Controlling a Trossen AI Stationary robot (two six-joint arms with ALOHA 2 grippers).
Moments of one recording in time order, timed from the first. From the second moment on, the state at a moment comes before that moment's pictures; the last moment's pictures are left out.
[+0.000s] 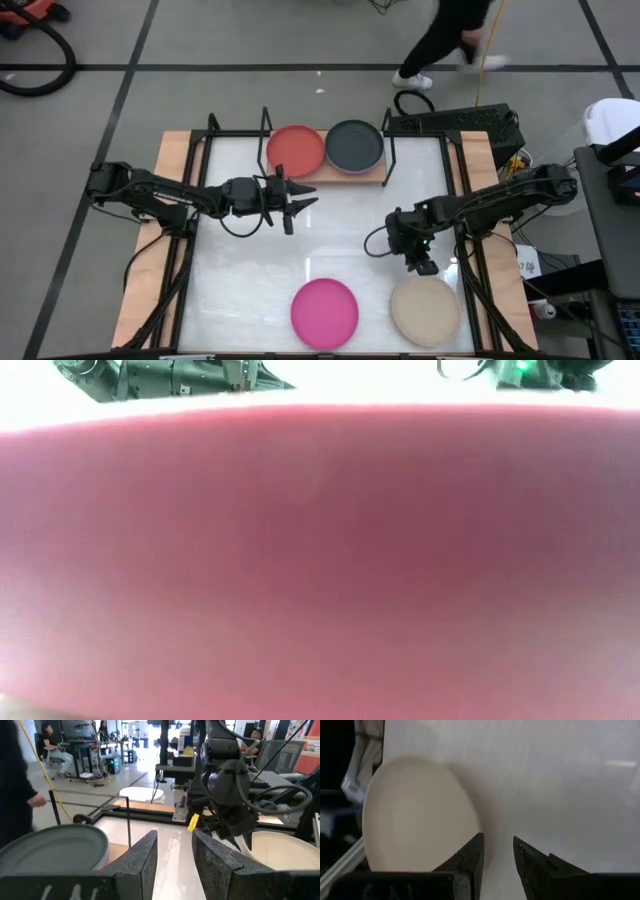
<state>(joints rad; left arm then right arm) -0.01 1.34 0.65 0.67 -0.17 -0.03 0.14 1.26 0.63 -0.66 -0.56 0.09</state>
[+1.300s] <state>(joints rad) -0.03 1.34 0.65 0.54 -0.31 -0.18 0.03 1.30 0.72 -0.56 -0.21 -0.14</state>
